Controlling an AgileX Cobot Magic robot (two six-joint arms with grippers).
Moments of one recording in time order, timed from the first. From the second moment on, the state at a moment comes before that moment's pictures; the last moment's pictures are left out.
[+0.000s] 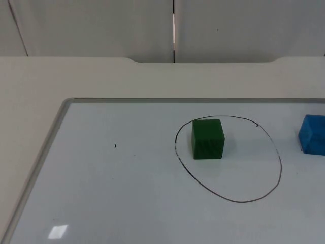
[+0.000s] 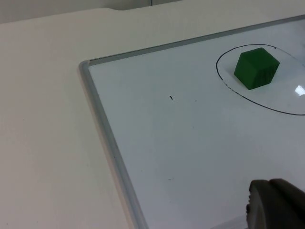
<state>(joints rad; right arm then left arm) 0.05 1.78 -0.90 -0.12 0.21 0.17 -0.41 0.00 -0.50 -0.03 1.09 -0.06</state>
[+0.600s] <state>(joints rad) 0.05 1.89 -0.90 -0.12 0.15 0.17 -0.41 0.00 -0.50 -0.03 1.09 -0.06</state>
